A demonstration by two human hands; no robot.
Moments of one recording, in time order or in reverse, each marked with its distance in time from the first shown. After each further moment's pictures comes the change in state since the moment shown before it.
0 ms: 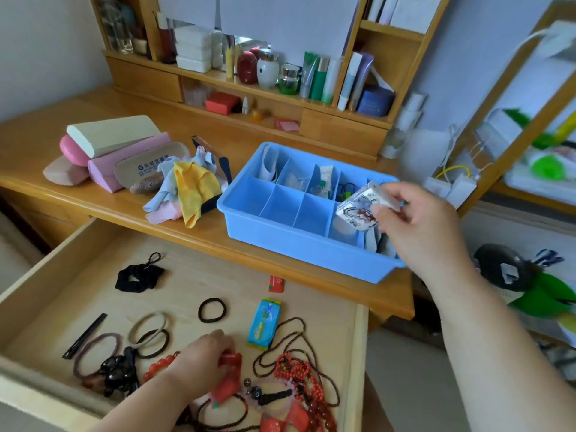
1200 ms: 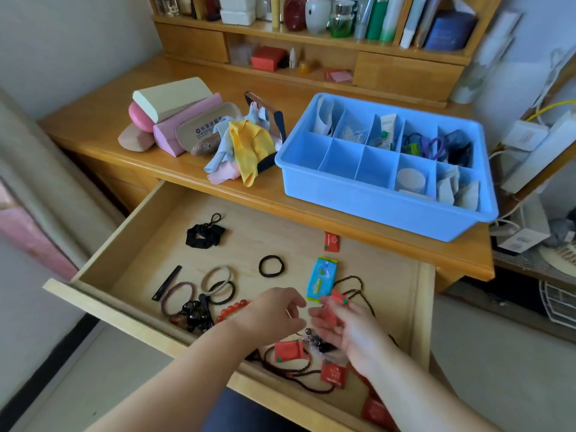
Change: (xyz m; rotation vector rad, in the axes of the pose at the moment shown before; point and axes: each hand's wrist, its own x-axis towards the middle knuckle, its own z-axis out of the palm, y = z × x) left_hand -0.032 0.031 -0.034 -0.256 -0.097 -0.030; right_hand -0.167 0.027 0.171 1.005 -0.497 1.193
